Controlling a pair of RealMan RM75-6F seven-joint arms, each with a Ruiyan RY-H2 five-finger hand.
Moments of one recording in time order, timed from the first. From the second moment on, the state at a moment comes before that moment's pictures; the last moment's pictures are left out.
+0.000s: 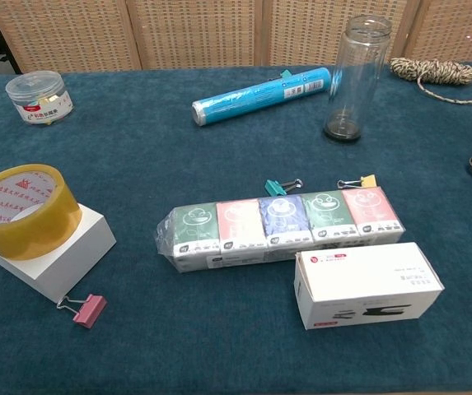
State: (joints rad) left arm -0.07 -0.90 0.03 -1.72 1.56 1.45 -0.25; right arm 0.53 -1.59 0.30 -1.04 -0.84 0.86 -0.10
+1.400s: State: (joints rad) left arm -0.05 -0.88 0.04 -1.70 1.60 1.49 -0.32; right arm 0.67 -1.05 0.51 -1.70 -0.66 0.97 -0.35
